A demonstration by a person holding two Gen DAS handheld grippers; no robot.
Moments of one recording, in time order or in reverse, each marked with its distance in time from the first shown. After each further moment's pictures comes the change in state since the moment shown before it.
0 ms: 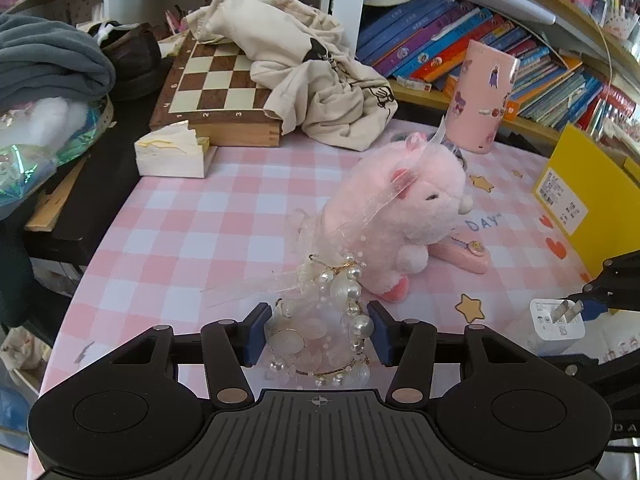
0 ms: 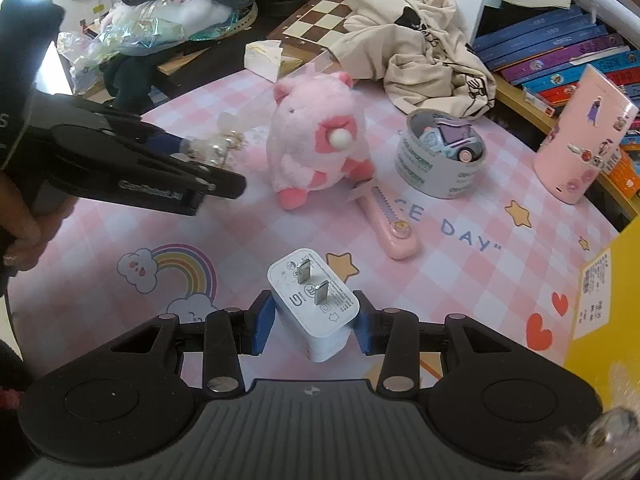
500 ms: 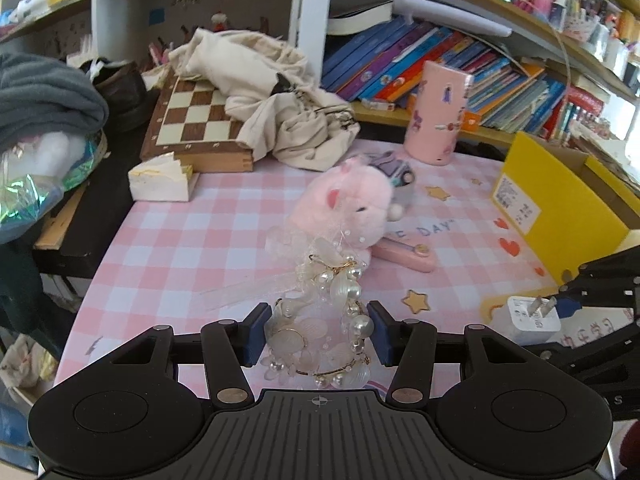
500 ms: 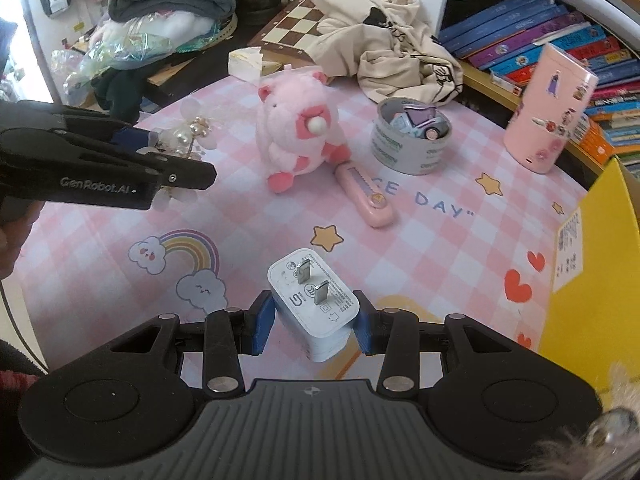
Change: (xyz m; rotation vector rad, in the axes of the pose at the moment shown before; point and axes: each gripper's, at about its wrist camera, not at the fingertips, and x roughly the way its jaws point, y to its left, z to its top) left arm -0.043 -0.024 -0.007 0.061 -0.055 -0.041; right arm -0.033 0.000 -0.022 0.087 -0.017 -0.024
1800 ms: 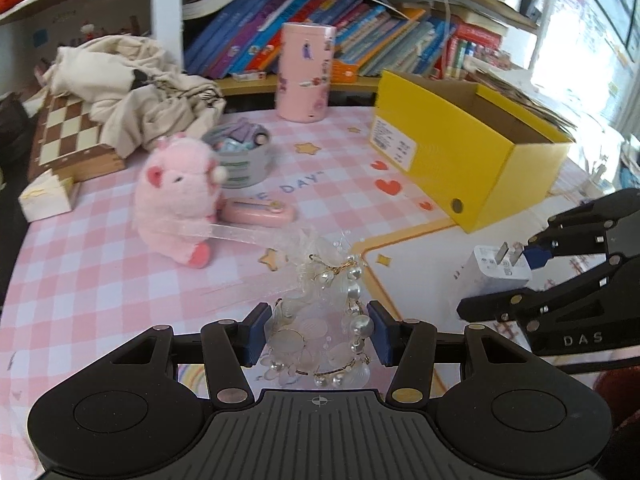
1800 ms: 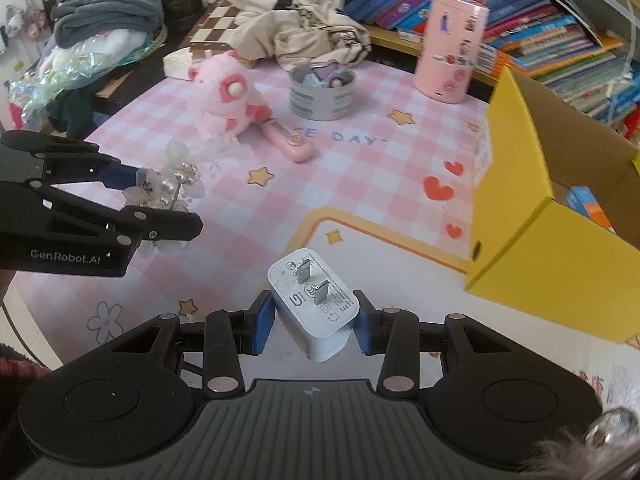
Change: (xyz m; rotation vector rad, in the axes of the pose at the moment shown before) left arm -0.002 -0.072 -0.018 0.207 0.085 -0.223; right arm -0.052 -0.018 -0.057 0.201 0.021 -0.127
